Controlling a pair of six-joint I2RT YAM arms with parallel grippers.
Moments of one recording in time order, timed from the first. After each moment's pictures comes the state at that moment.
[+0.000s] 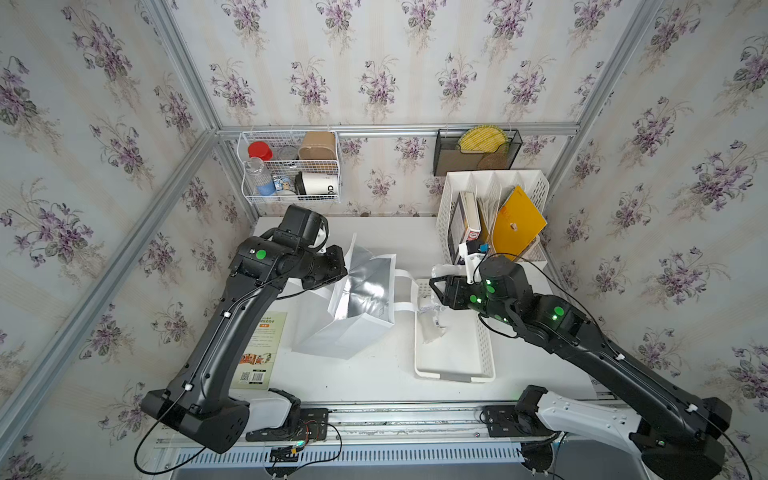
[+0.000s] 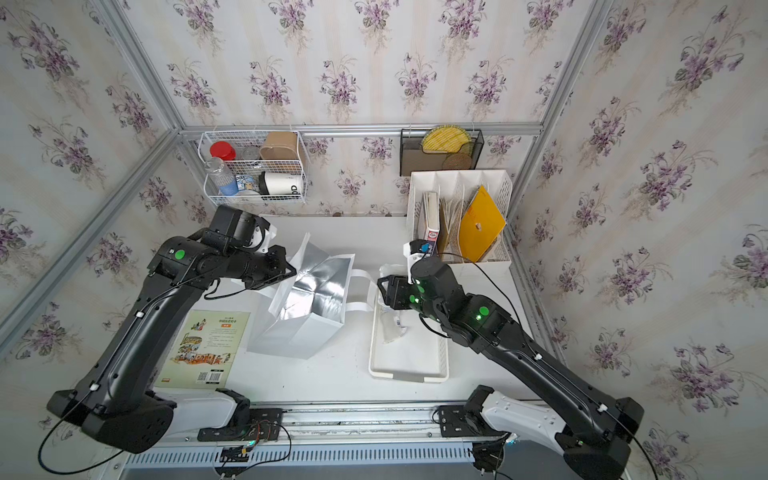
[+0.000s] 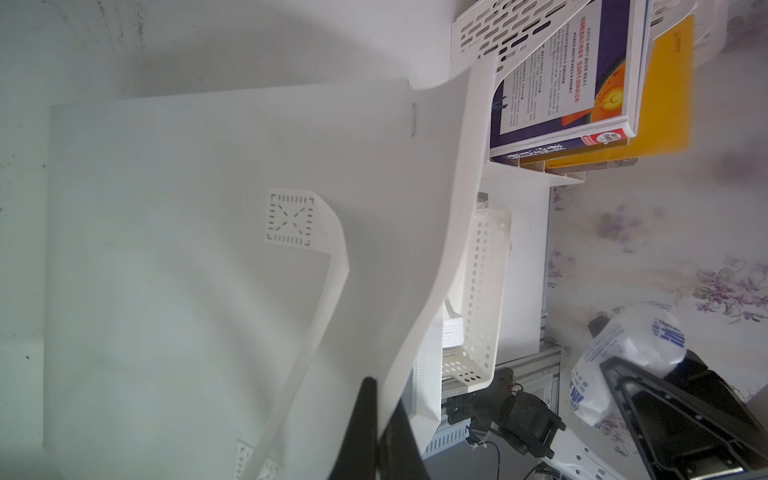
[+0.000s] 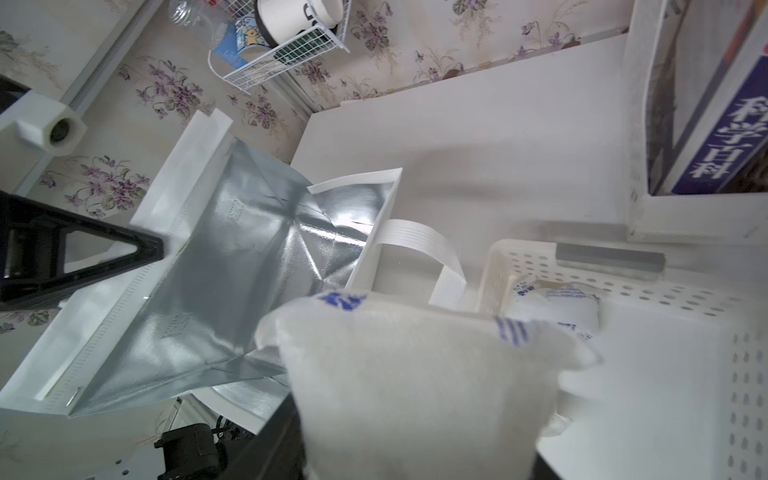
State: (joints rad) left arm -0.41 1.33 1.70 -1.33 0.29 -0.67; right arm 0.86 1.06 1.17 -0.65 0.09 0.67
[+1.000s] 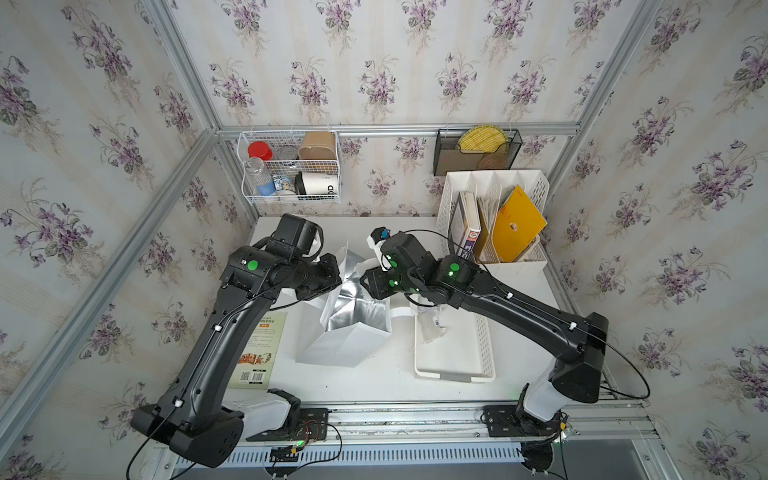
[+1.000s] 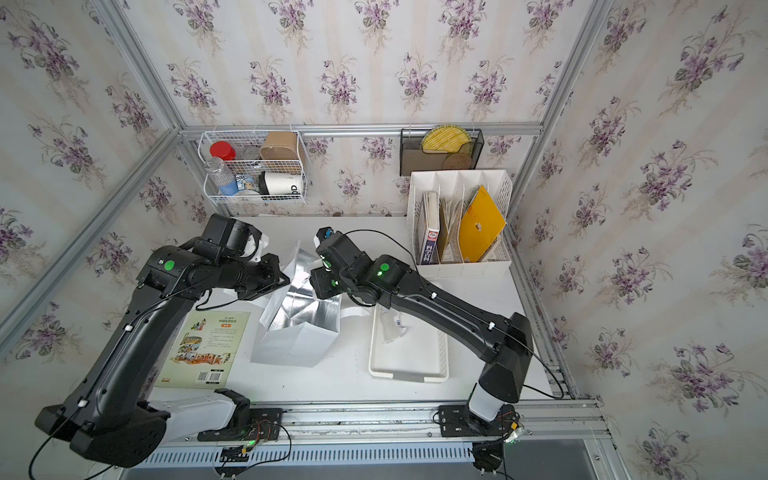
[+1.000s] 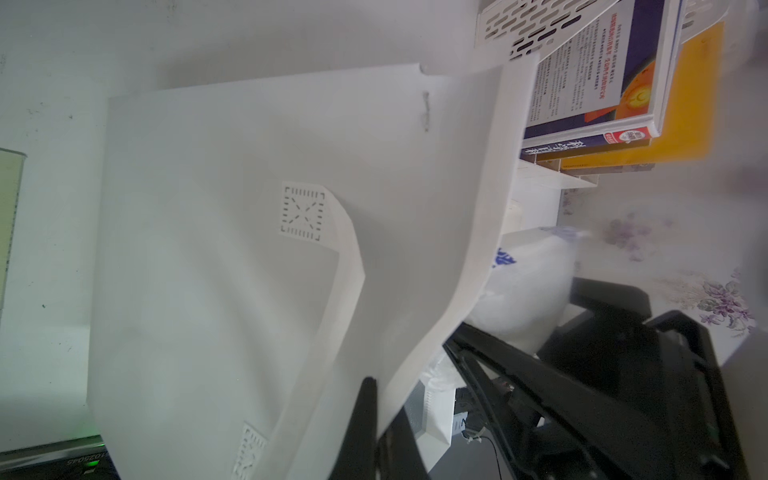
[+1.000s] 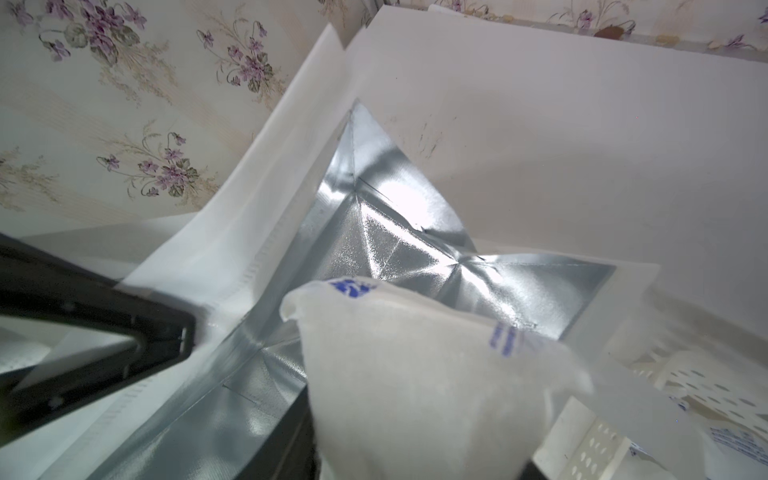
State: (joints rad) left arm -0.41 1.26 1.63 -1.37 0.26 -0.73; right arm 1.04 1.68 1.69 -0.73 0.04 0.48
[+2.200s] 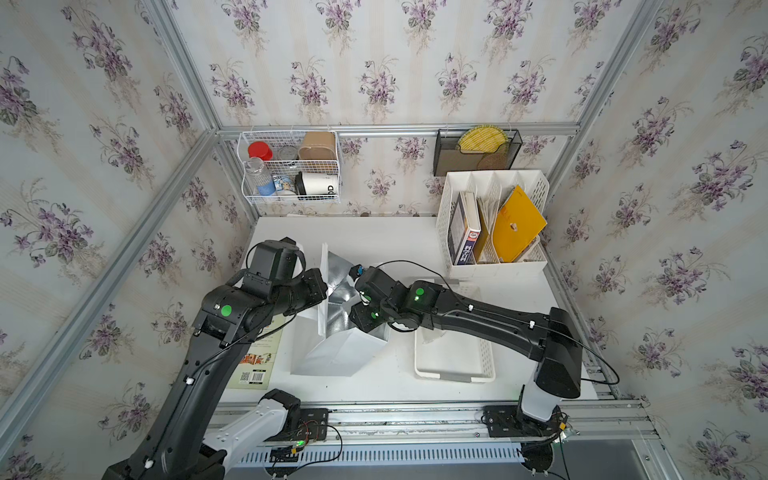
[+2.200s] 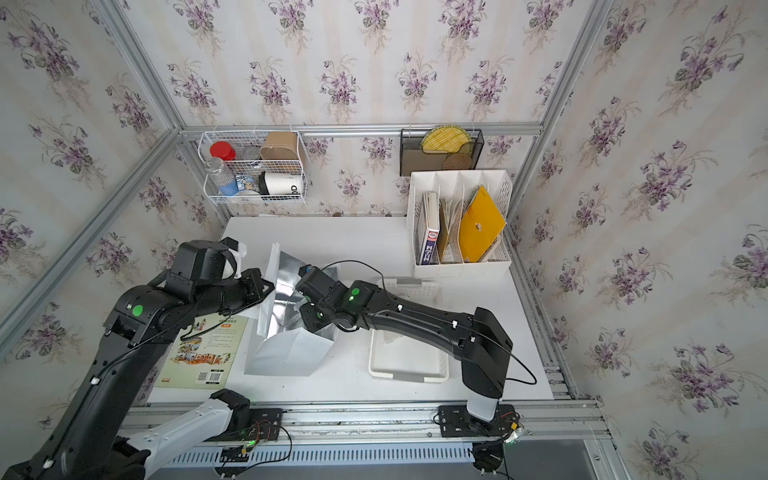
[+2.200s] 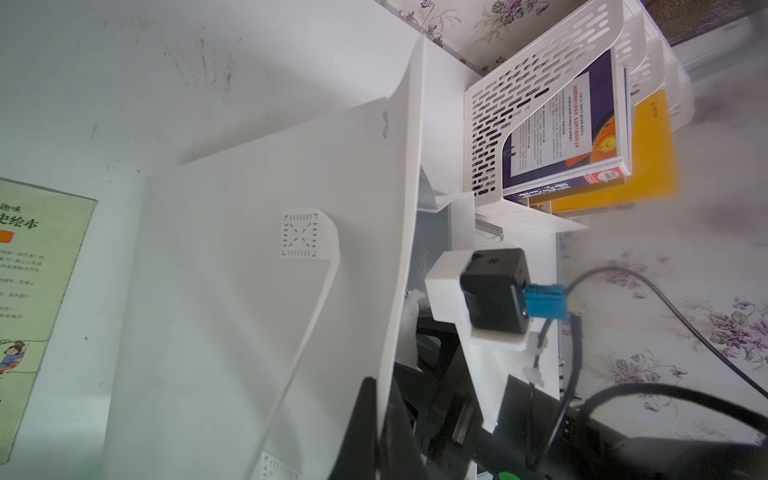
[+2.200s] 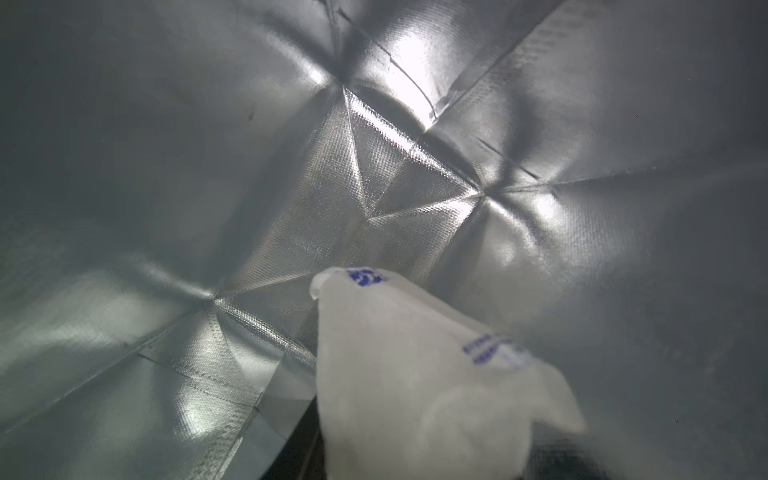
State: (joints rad) left arm -0.41 1.02 1.43 -1.22 0.14 -0.72; right arm 1.14 1.76 1.55 -0.65 0.03 0.50
